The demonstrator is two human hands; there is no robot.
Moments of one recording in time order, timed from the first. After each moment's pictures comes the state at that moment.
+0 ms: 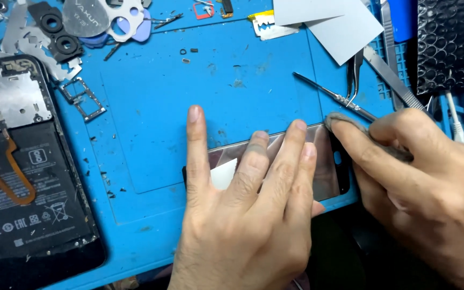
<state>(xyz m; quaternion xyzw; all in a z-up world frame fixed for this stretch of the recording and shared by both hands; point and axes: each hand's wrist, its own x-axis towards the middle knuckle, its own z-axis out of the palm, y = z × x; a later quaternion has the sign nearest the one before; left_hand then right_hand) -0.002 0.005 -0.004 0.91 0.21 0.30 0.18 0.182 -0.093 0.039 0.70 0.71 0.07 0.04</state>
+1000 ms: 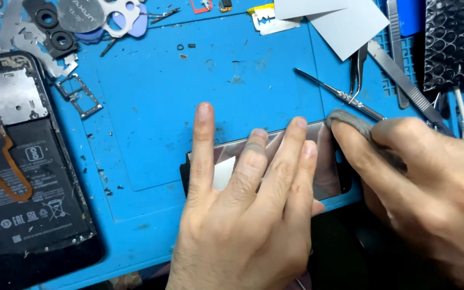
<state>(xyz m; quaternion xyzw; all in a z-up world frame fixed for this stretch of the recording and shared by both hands) 0.000 0.002 -0.004 0.91 0.23 0.30 0.20 0.208 -0.093 0.046 0.50 0.85 0.08 0.14</state>
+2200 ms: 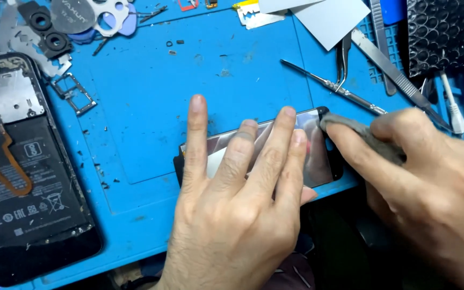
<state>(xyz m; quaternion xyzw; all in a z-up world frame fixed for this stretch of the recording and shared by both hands) -0.004 0.005 0.001 0.93 0.20 0.26 0.17 0.183 -0.107 0.041 0.68 0.72 0.05 0.13</state>
